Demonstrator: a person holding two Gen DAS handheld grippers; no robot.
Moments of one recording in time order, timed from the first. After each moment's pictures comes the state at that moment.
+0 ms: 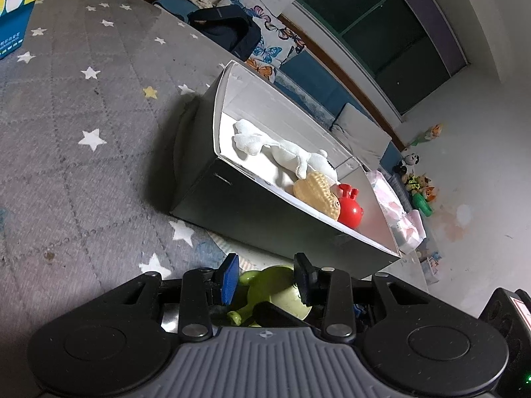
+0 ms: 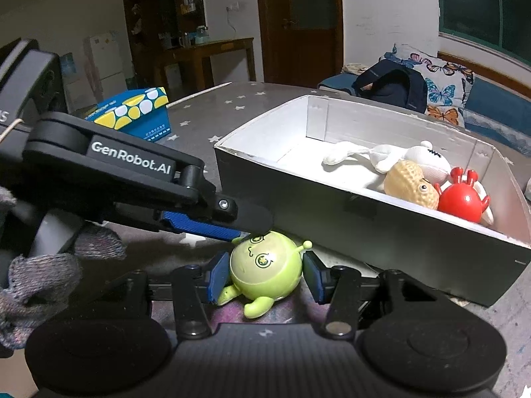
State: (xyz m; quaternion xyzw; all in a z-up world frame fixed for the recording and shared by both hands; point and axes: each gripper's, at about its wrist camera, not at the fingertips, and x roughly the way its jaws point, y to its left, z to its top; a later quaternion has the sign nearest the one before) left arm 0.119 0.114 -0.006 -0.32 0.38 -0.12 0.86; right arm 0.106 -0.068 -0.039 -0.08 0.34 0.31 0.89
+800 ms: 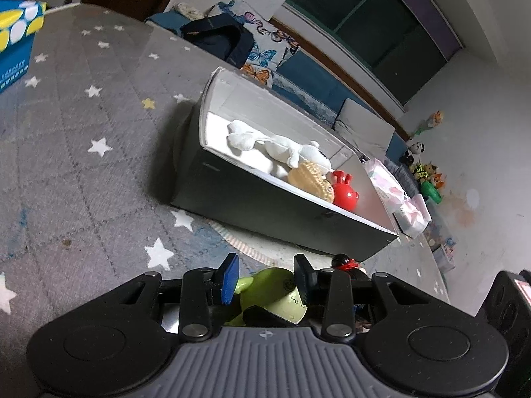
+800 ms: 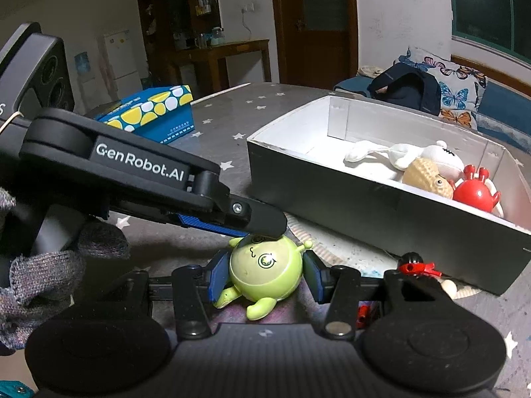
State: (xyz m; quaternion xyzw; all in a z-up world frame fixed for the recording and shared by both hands) left arm 0.095 0.097 0.010 -0.27 0.37 -0.11 0.88; right arm 0.084 -0.071 -0.035 -0.07 0.34 0.34 0.88
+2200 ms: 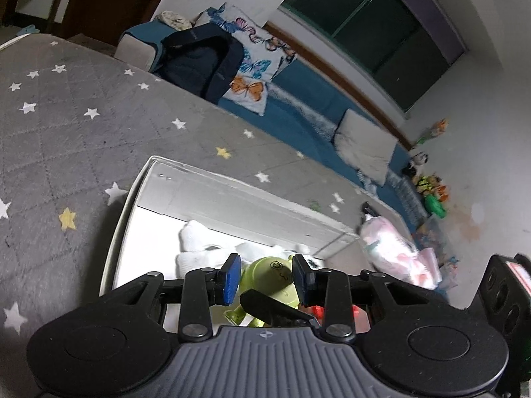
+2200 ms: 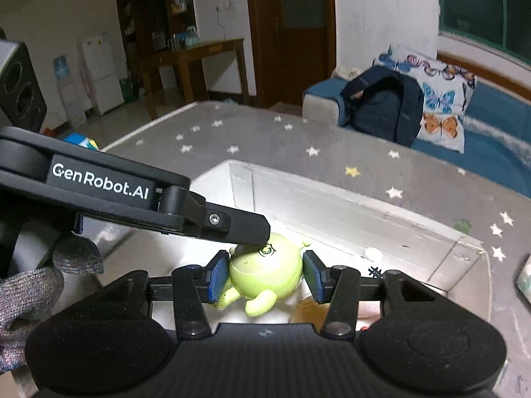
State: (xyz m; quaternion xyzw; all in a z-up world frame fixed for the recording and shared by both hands) left arm 0.264 0.087 0.043 -0.27 0.37 -0.11 0.88; right arm 0.268 -0.079 -0.004 -0.08 0.36 0.31 0.88
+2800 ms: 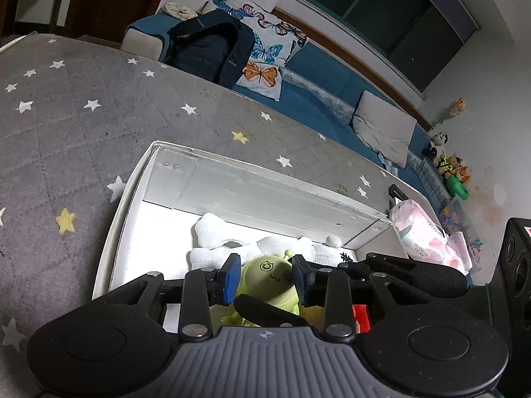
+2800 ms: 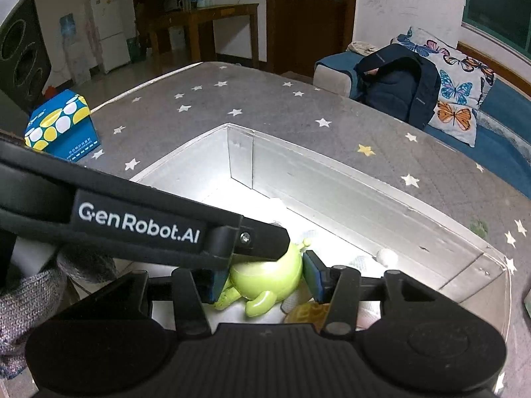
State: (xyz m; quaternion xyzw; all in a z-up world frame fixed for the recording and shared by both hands) left arm 0.280 0.079 0.022 -0.23 0.40 -0.09 0.88; right arm 0.285 -0.054 -0.026 -0.14 0.39 0.32 0.85
